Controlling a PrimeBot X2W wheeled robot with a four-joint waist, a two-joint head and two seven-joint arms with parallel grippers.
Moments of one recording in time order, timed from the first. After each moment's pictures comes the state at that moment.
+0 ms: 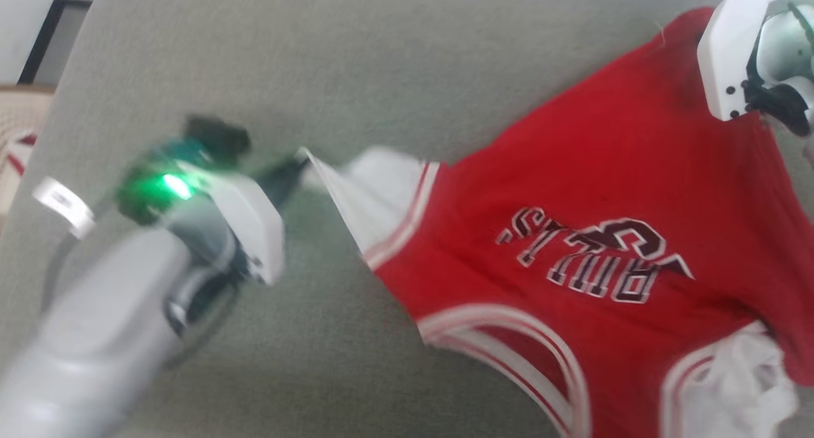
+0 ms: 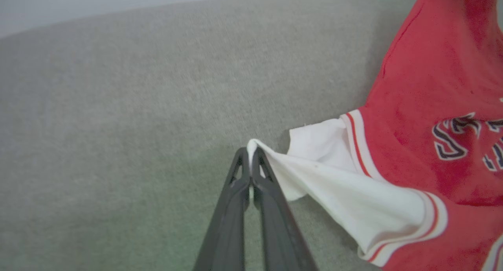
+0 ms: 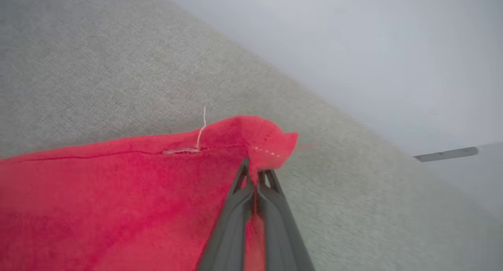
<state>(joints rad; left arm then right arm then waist) -0.72 0.54 -0.73 0.32 -0.85 -0.02 0.15 -1.23 -0.48 0.80 0.91 0.70 0.13 0.49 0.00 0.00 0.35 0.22</state>
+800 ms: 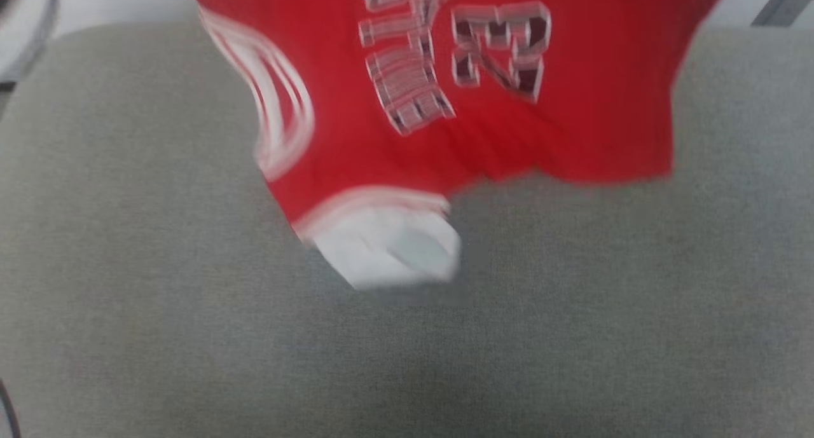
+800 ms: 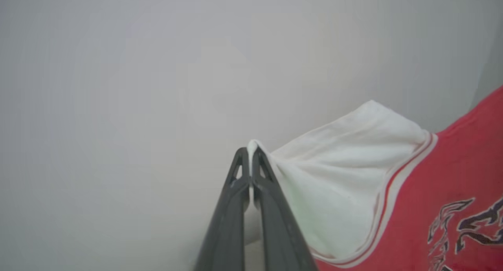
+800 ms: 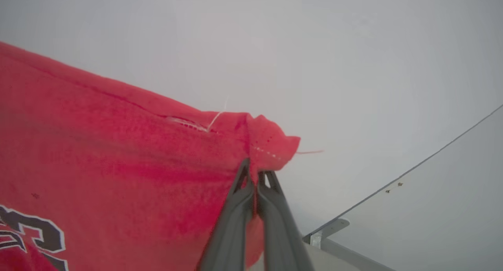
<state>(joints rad) -1.40 0.61 -0.65 0.52 -0.74 -0.05 0.32 -1.43 -0.50 0.74 0.85 0.66 0.13 0.31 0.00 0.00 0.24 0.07</state>
